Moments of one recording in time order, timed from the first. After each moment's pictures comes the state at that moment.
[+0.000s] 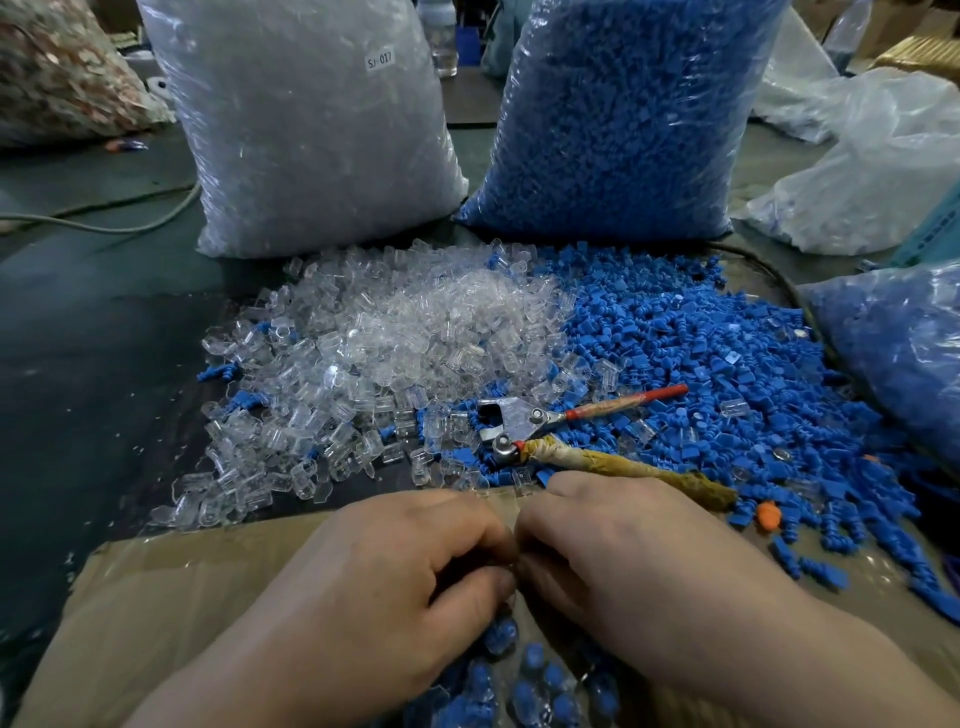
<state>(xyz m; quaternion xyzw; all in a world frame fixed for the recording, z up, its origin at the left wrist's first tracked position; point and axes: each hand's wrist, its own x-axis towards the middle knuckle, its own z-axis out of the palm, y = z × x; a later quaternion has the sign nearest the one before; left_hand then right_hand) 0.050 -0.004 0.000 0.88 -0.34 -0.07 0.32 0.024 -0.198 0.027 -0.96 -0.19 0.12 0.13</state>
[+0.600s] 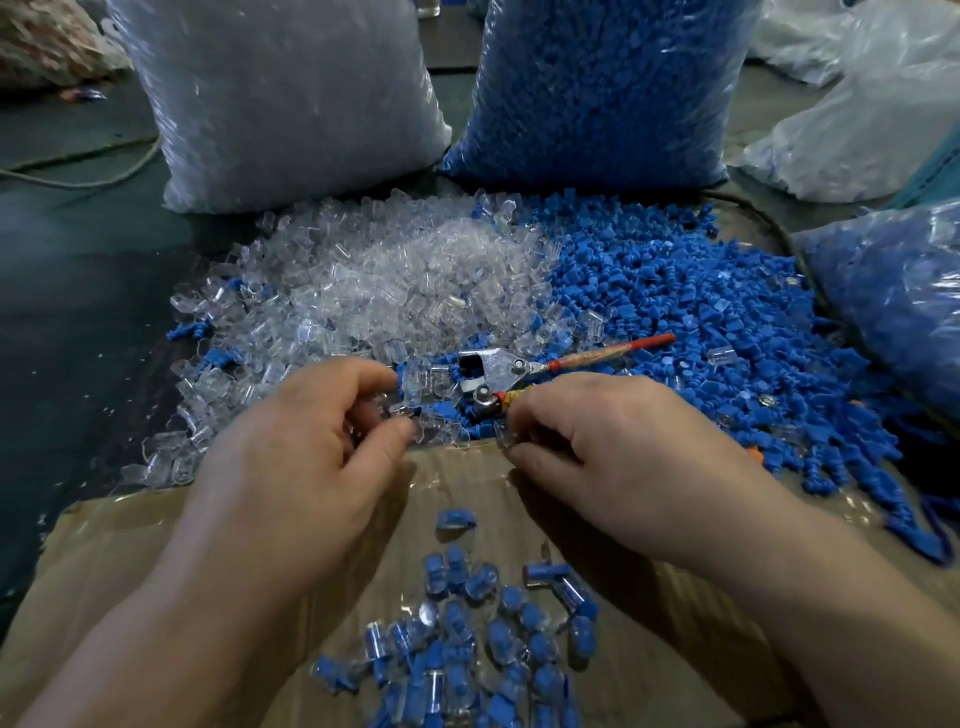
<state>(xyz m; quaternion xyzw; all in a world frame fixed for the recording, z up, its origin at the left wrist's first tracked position) 0.059 0.003 -0.009 0.95 -0.15 0.05 0.28 0.039 -0.214 0.020 -0.97 -0.14 0.04 0.18</state>
